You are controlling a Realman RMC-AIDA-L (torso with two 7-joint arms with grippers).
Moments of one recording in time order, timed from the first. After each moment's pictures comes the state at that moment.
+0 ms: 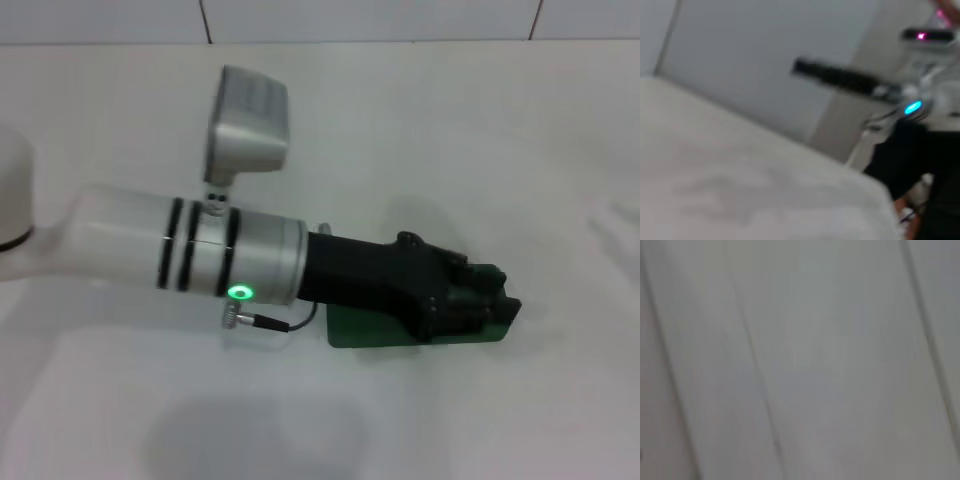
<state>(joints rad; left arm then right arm) -0.62 -2.09 1.69 0.66 1.33 1.29 -1.60 0.26 2.00 -0.33 -0.75 -1.71 -1.76 1.31</state>
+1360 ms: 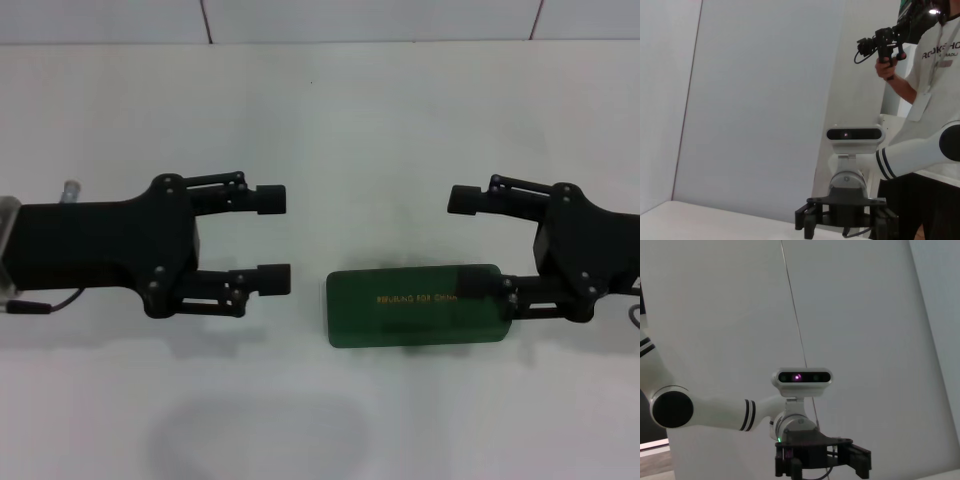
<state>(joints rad) -0.41 -1.95 1.13 0.74 1.46 1.84 -1.35 0.48 2.03 -0.97 -0.58 -1.55 -1.86 1.19</state>
